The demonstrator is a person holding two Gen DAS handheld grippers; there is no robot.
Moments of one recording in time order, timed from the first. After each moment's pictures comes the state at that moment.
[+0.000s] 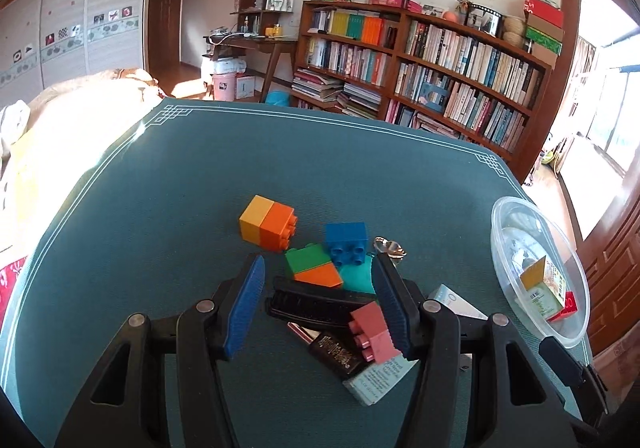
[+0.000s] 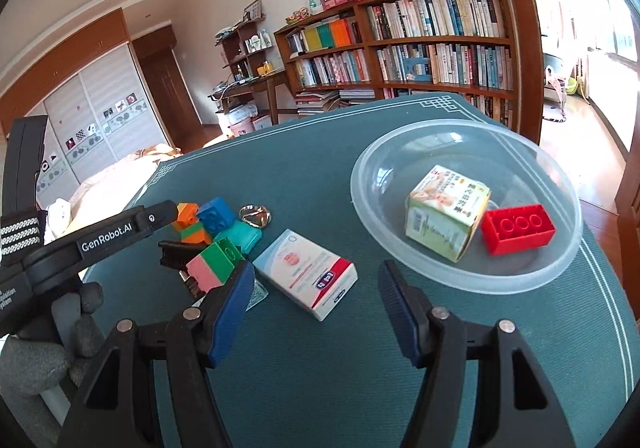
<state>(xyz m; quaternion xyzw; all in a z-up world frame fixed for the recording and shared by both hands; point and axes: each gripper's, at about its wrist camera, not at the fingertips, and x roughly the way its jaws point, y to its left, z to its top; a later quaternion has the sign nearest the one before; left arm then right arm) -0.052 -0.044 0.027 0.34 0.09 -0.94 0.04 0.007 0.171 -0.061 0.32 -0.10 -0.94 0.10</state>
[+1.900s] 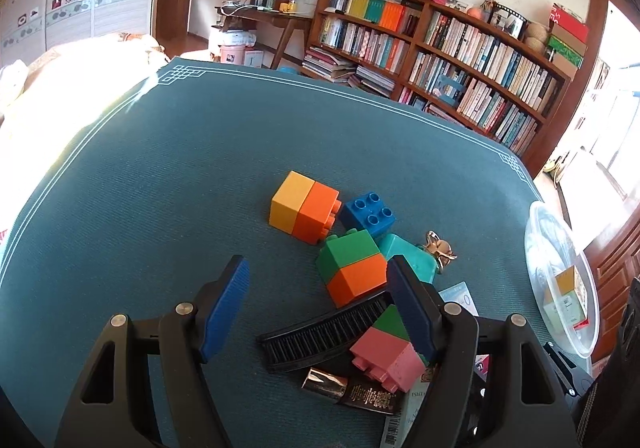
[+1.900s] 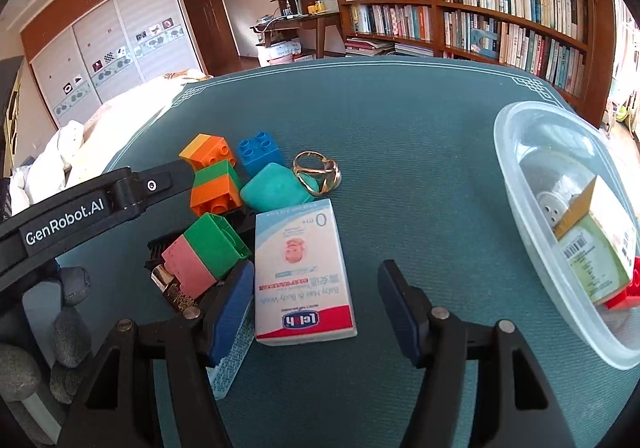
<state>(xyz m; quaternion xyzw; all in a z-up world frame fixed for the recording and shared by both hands) -0.084 -0.080 0.014 0.37 0.13 -0.92 0.04 -0.053 0.102 -0.094 0.40 -0.02 -0.90 0.18</state>
